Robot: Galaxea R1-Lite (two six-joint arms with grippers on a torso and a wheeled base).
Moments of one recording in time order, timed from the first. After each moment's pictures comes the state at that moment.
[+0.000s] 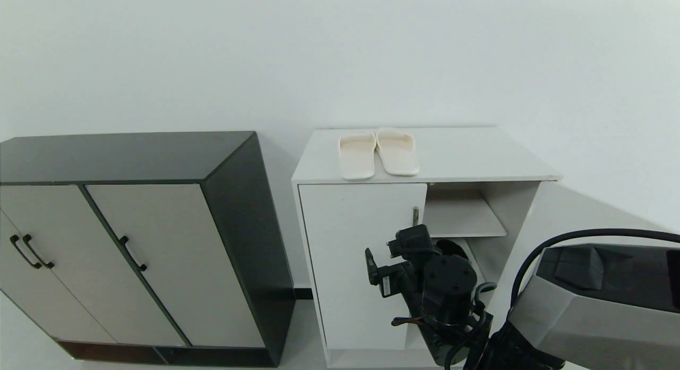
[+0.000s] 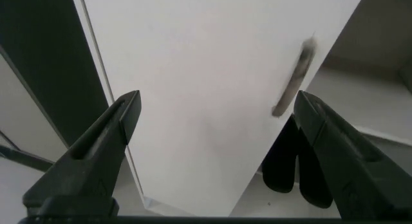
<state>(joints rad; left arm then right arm) 0.00 0.00 0.00 0.00 -0.01 0.00 0.86 2.24 -0.77 -1.45 -0.59 -0.05</state>
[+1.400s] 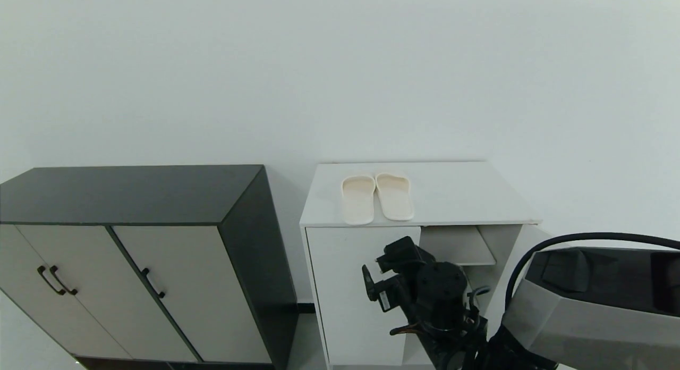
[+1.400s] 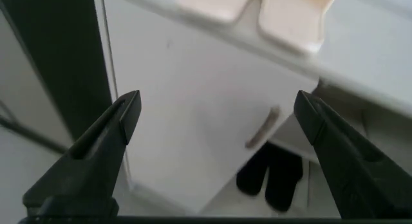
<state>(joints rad) 0.00 0.00 0.00 0.00 -0.01 0.00 0.86 2.25 -0.77 -1.37 -0.53 -0.13</state>
